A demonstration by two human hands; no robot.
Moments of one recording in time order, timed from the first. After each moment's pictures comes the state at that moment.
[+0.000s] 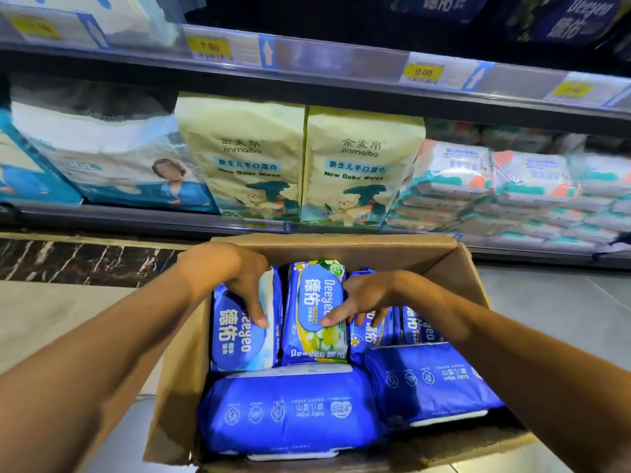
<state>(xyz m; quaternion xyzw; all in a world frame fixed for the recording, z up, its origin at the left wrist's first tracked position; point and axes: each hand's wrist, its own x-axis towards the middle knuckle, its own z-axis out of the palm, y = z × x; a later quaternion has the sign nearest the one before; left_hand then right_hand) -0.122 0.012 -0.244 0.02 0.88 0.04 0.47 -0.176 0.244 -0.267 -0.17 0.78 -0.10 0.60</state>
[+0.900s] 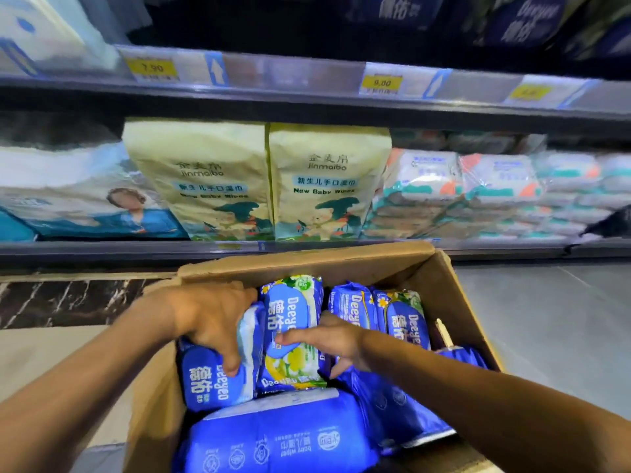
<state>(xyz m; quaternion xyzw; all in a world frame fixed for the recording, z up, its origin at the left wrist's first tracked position) -0.099 0.023 -0.223 0.10 0.91 0.02 0.41 -0.121 0.238 -0.291 0.07 0.76 -0.37 0.53</state>
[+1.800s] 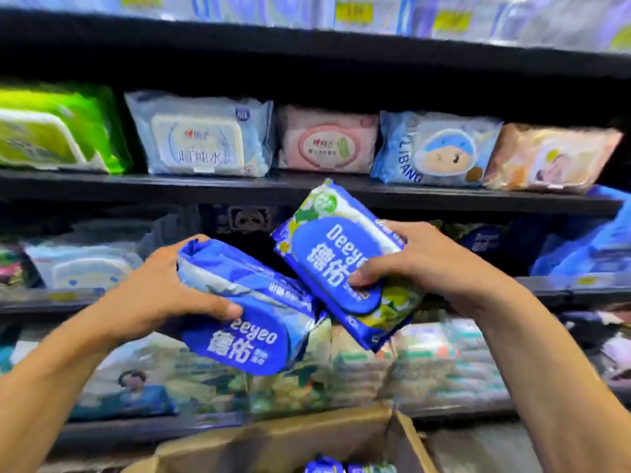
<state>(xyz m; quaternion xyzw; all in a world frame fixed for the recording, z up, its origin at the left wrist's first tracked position) -0.113 0.033 0.028 0.04 0.82 0.56 -0.10 -0.185 0.348 0.075 -0.23 0.81 -0.53 0.11</state>
